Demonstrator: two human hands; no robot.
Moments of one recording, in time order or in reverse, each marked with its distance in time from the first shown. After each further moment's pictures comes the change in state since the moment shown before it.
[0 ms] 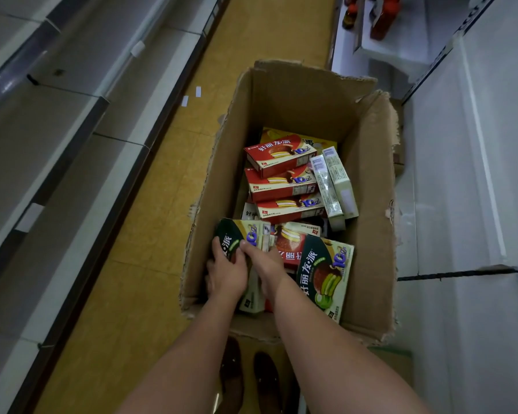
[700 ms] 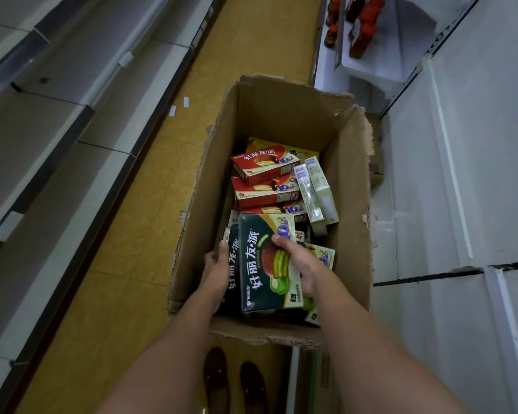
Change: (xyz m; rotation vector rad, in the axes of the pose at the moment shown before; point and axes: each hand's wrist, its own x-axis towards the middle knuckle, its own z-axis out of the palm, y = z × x) left_hand -0.003 0.006 -0.010 -0.409 -0.300 -0.038; right_hand -0.007 -0.037 -0.093 -0.045 -0.126 0.058
